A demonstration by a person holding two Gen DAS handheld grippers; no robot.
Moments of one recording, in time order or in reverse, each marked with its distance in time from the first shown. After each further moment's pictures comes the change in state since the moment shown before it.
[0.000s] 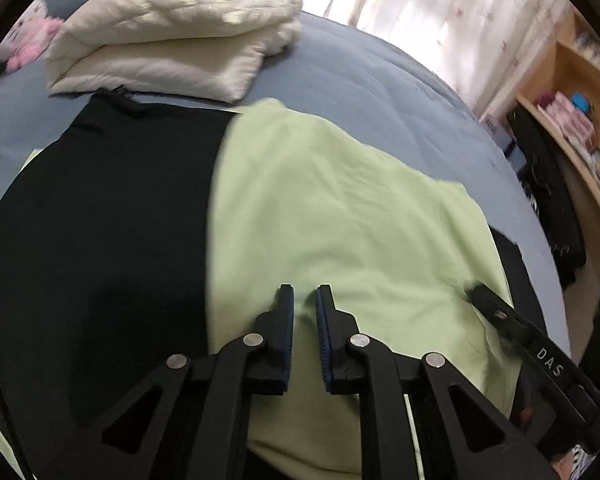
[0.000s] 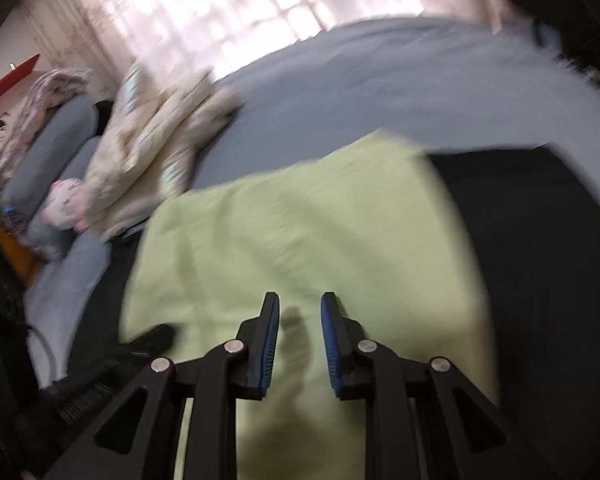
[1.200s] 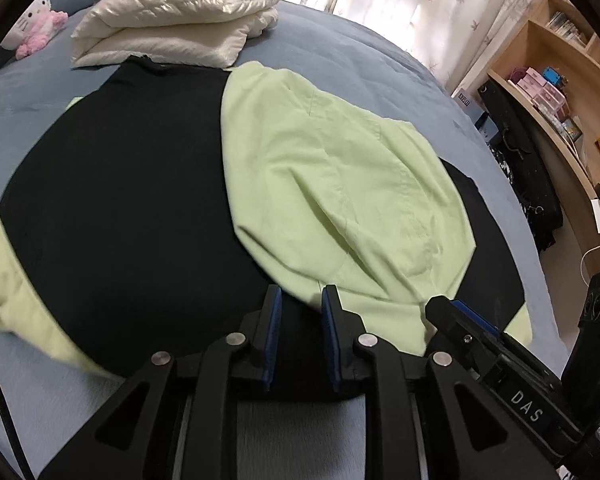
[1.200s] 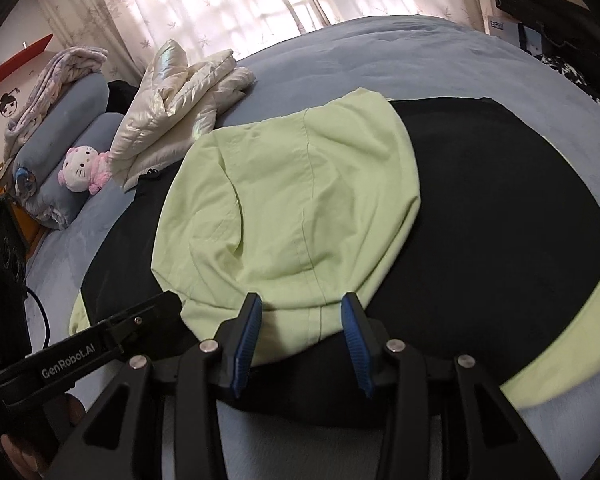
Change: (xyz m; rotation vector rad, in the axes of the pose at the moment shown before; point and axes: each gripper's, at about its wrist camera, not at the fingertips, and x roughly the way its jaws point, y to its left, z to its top) left arm -0.079 -0.017 -0.080 0.059 0.061 -0.044; right arm -0.078 0.027 -0.085 -0.020 0.070 0.087
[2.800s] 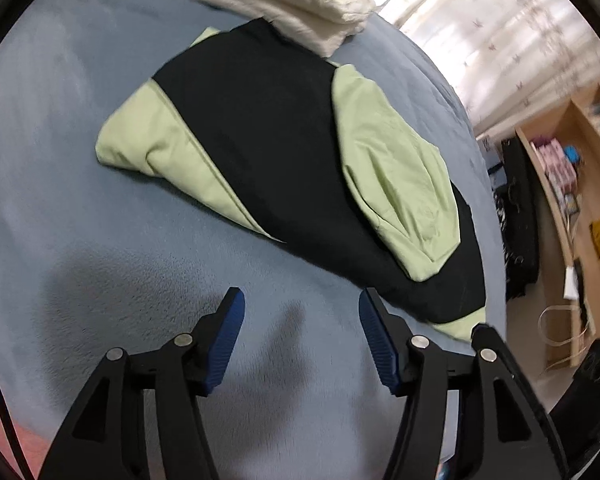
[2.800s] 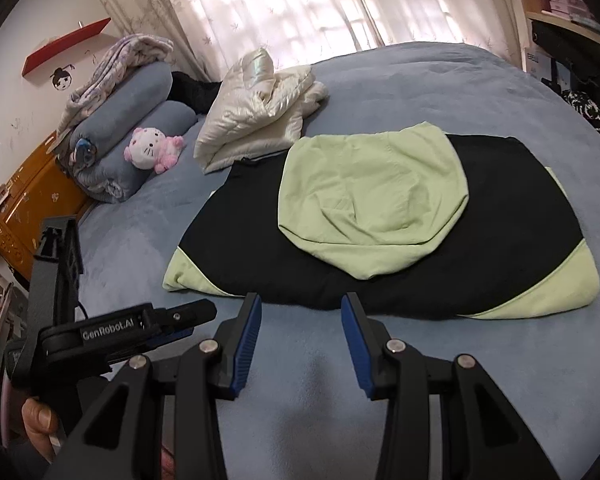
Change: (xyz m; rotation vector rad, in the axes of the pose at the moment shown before) left arm -0.090 0.080 -0.053 -0.330 0.064 -0.064; right arm -0.088 0.075 -0.042 -0.137 -0.009 0.109
